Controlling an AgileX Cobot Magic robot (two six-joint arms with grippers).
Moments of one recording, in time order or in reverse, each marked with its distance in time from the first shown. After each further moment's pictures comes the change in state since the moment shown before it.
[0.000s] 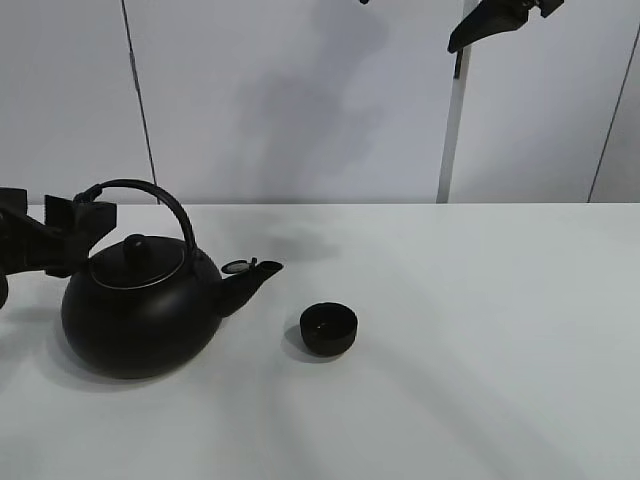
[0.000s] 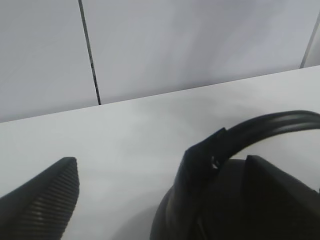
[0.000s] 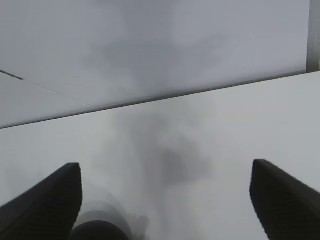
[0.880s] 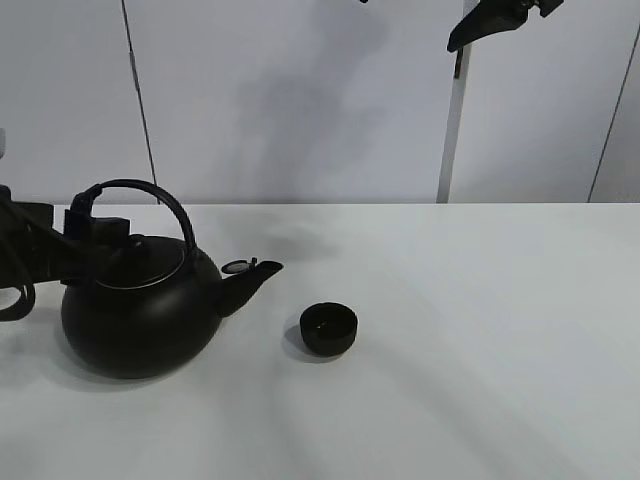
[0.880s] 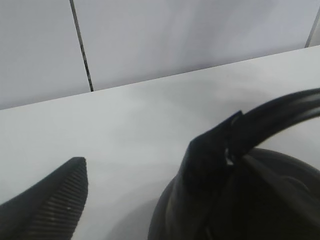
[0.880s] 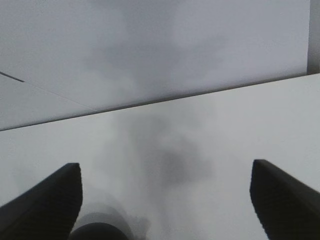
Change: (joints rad) left arm 0.018 0.083 -0.069 0.038 0.037 0.009; right arm 0.000 0.000 0.000 0.000 -0.007 0.001
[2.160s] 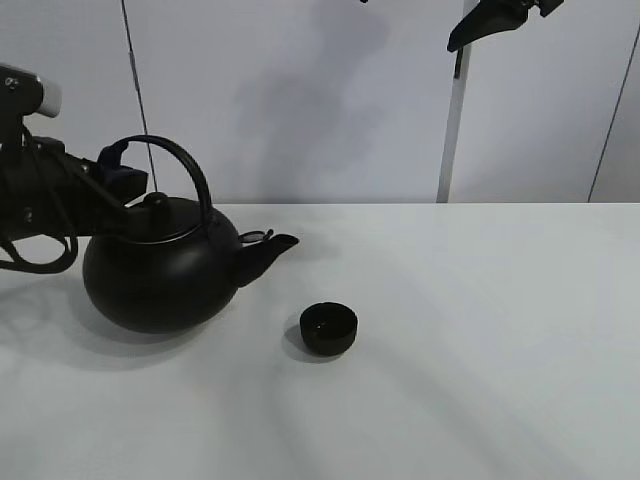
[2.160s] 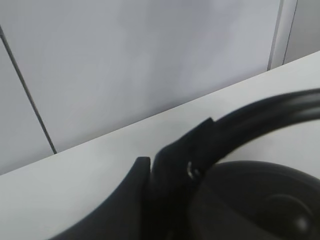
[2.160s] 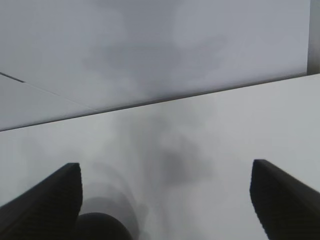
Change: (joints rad) left arm -0.001 0.004 -0.170 0.153 0.088 0.008; right arm 0.000 0.000 0.000 0.000 -0.001 0.001
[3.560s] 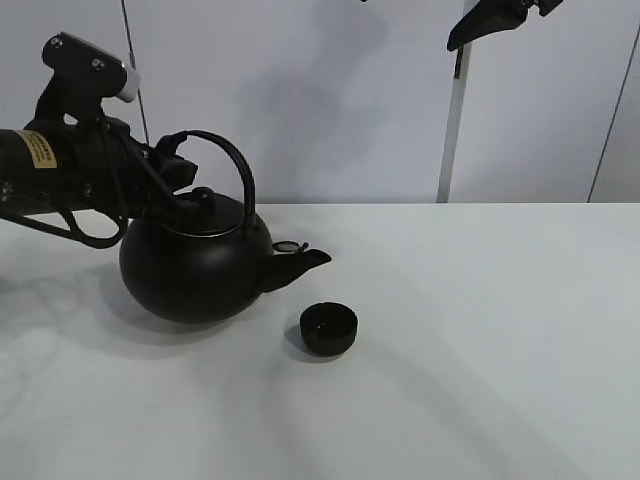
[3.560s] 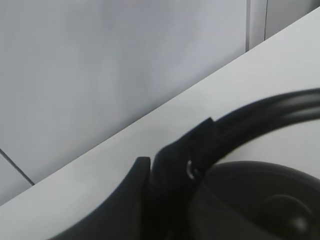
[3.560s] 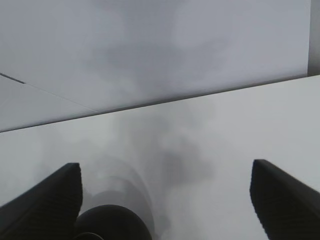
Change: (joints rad) left arm -0.080 0.001 -0.175 0.040 0.243 0.074; right arm 0.000 0.000 0.000 0.000 -0.004 0.000
